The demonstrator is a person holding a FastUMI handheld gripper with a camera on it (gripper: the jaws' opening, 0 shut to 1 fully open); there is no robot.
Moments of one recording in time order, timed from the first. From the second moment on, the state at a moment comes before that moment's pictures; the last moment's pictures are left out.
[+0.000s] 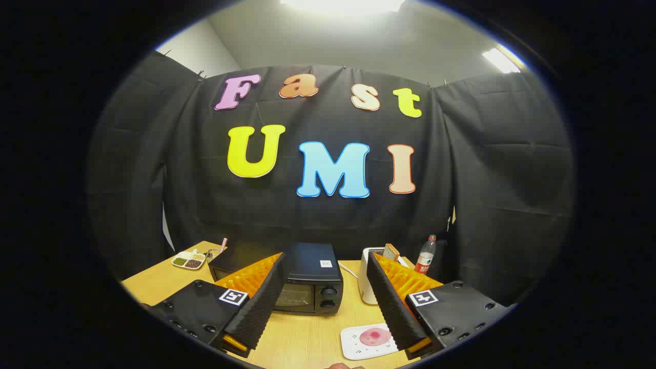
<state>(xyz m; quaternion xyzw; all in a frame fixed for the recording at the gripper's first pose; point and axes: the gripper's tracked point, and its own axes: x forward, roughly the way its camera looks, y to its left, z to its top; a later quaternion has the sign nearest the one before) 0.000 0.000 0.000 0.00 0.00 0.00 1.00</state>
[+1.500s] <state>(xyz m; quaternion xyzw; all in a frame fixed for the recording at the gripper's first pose) 0.018 0.016 -0.009 0.01 0.02 0.02 1.00</state>
